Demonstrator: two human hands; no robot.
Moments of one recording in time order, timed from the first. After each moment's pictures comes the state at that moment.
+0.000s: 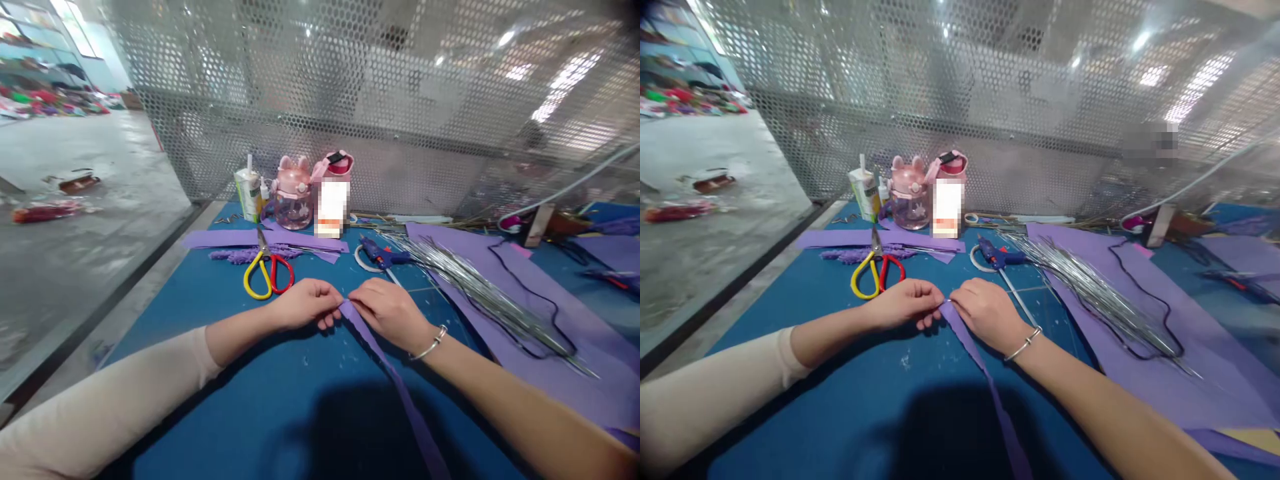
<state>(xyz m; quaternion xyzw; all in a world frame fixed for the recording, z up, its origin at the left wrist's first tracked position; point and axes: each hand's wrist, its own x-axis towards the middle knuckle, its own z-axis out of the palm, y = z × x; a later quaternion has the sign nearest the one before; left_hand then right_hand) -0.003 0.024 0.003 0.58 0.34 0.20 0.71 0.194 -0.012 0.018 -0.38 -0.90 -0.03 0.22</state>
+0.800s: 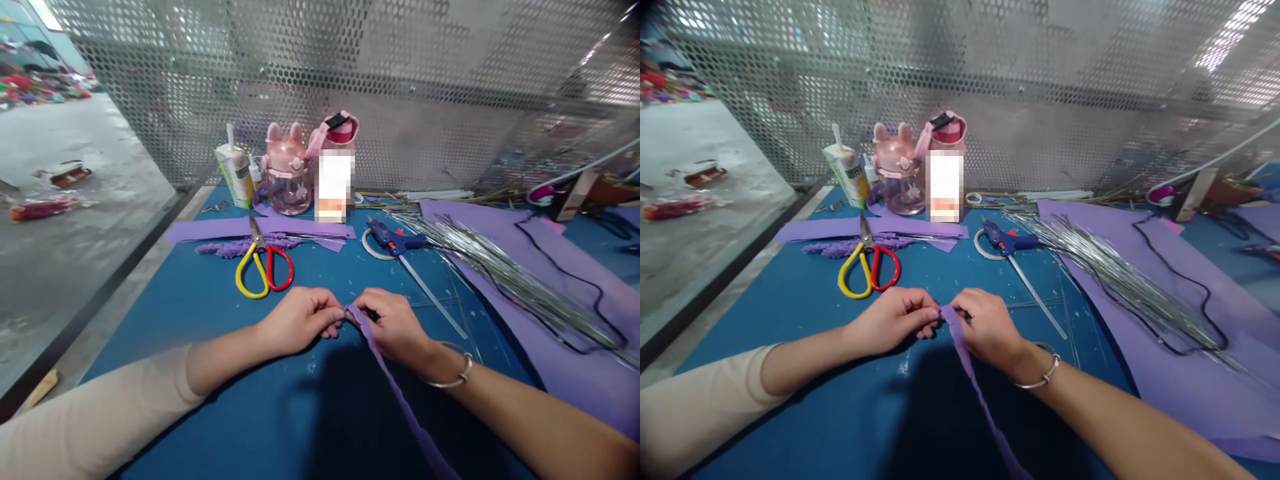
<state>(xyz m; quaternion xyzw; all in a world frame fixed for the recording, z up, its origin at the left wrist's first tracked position) -0.013 0.015 -0.015 0.68 0.36 0.21 0.60 0.180 -0.015 -0.022 -0.50 -0.81 0.16 0.28</state>
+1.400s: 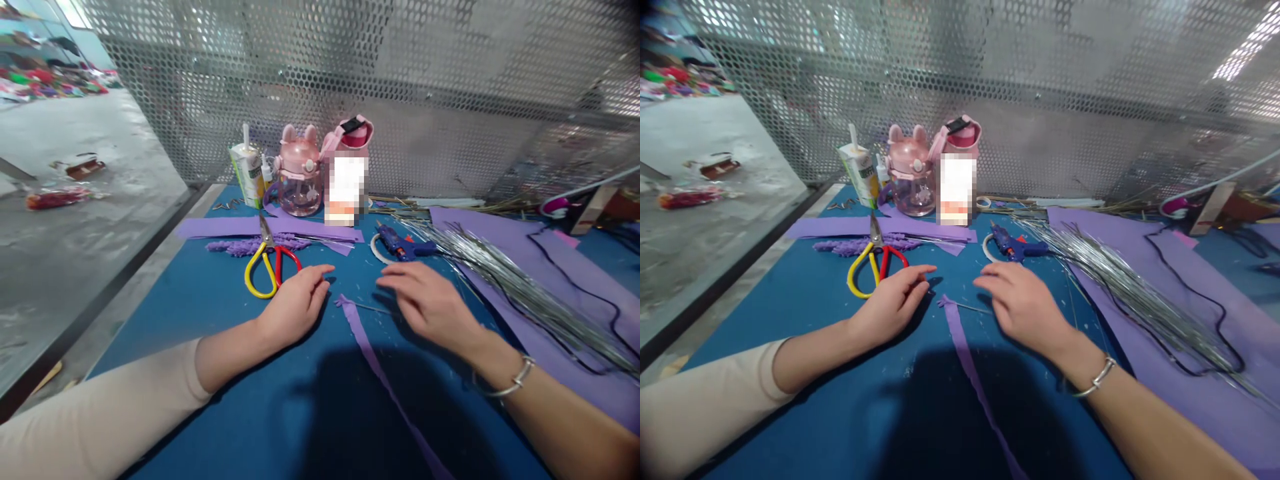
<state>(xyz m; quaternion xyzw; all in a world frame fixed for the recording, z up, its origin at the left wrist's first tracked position) -0.024 0.026 -0.022 0.81 0.44 0.31 0.23 0.225 0.006 0.008 -0.42 -0.88 -0.02 0.23</state>
